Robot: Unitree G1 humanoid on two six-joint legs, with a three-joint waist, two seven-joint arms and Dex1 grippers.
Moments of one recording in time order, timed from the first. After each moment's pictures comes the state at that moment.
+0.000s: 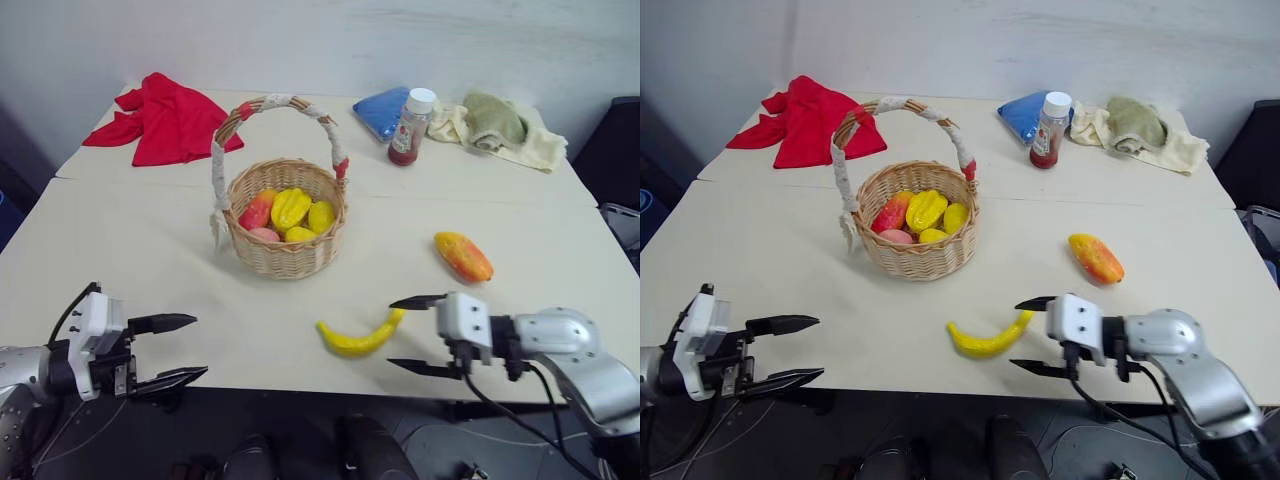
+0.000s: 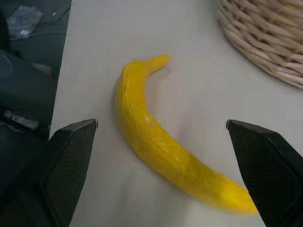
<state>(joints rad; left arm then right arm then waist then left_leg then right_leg) 0.28 0.85 0.45 -0.33 -0.66 0.36 -1.18 -0.21 -0.80 0.18 -0.36 0.27 0.27 1.09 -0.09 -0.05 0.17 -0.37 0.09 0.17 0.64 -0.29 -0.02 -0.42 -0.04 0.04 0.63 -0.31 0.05</state>
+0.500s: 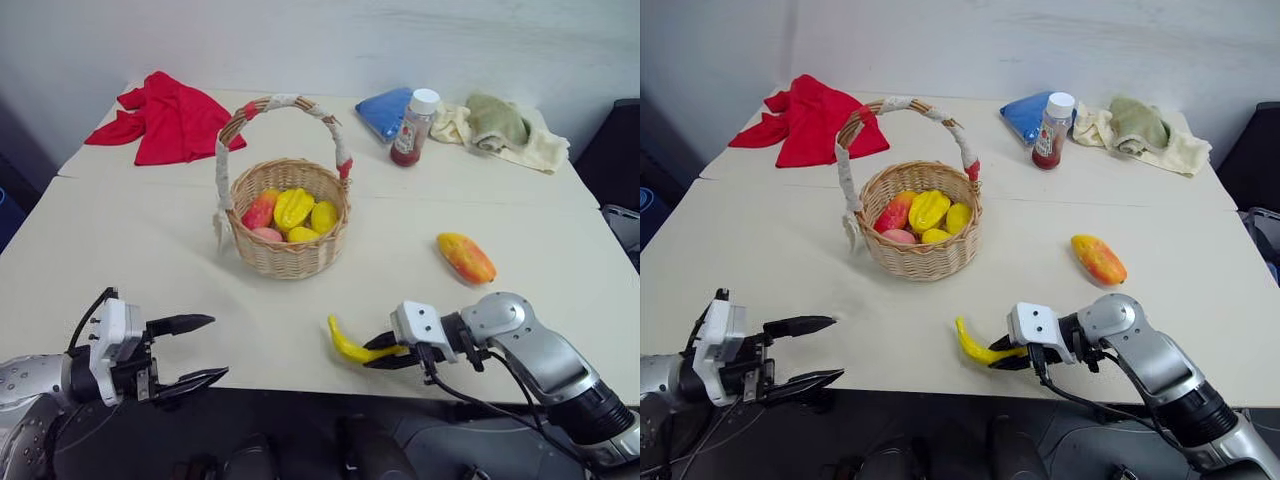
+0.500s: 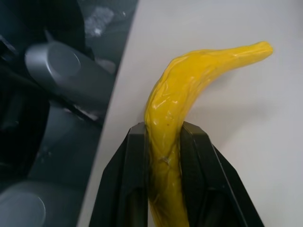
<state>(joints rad) 0.28 0.75 0.44 -0.46 -0.72 0.42 -1.05 -0.34 -0.73 0.30 -0.26 0.35 0.32 1.28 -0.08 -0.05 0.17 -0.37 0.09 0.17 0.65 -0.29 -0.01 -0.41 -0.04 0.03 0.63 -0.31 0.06</state>
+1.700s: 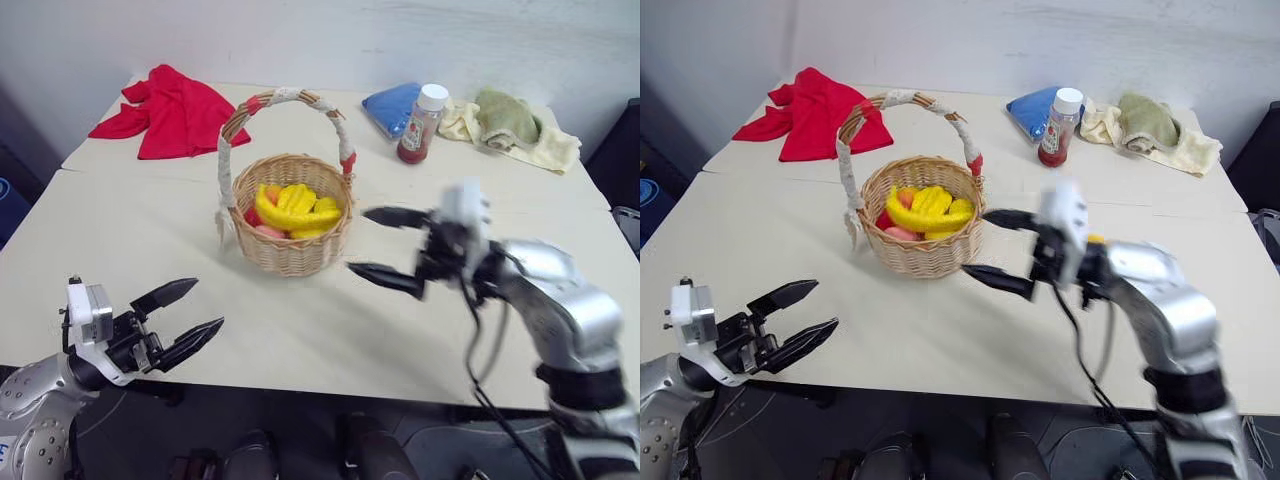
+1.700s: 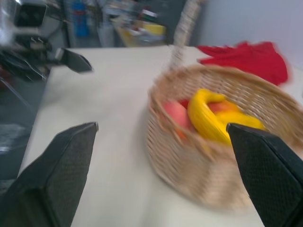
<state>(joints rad) 0.20 0.63 0.45 -0.36 -0.77 0.31 -0.96 -0.25 -0.65 -0.18 -0.42 0.55 0.45 0.97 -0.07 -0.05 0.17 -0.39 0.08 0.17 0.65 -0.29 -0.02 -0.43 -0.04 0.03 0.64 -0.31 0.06</state>
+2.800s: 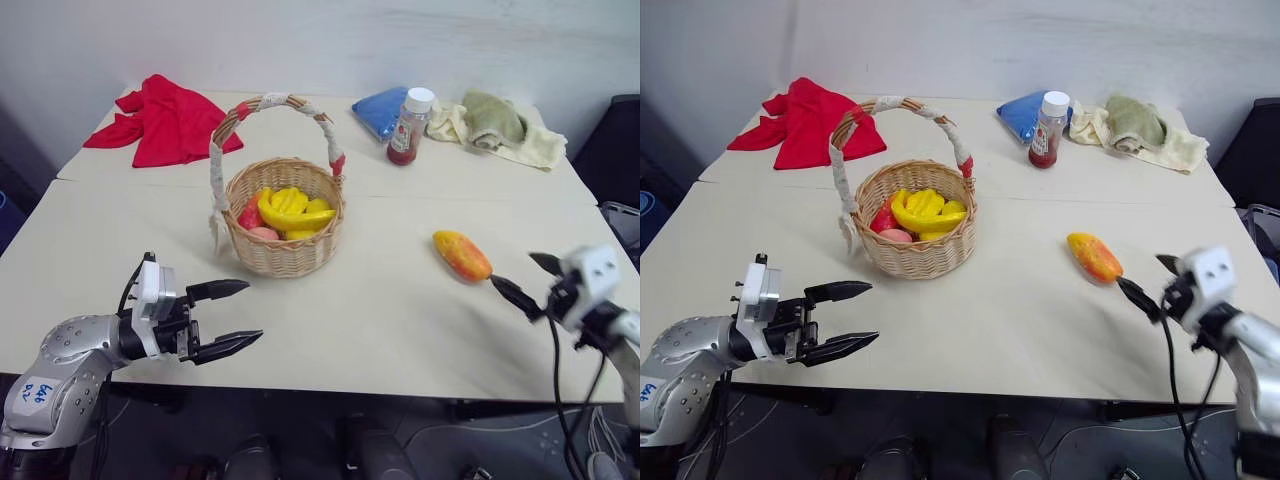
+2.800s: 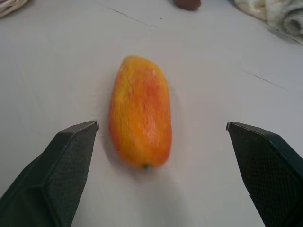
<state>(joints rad) 0.02 0.72 0.26 -0.39 -0.71 0.40 -1.03 -0.24 -0.72 -0.28 0.14 0.31 0.33 0.80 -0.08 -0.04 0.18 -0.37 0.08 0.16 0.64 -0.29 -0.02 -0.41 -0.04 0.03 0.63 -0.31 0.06</state>
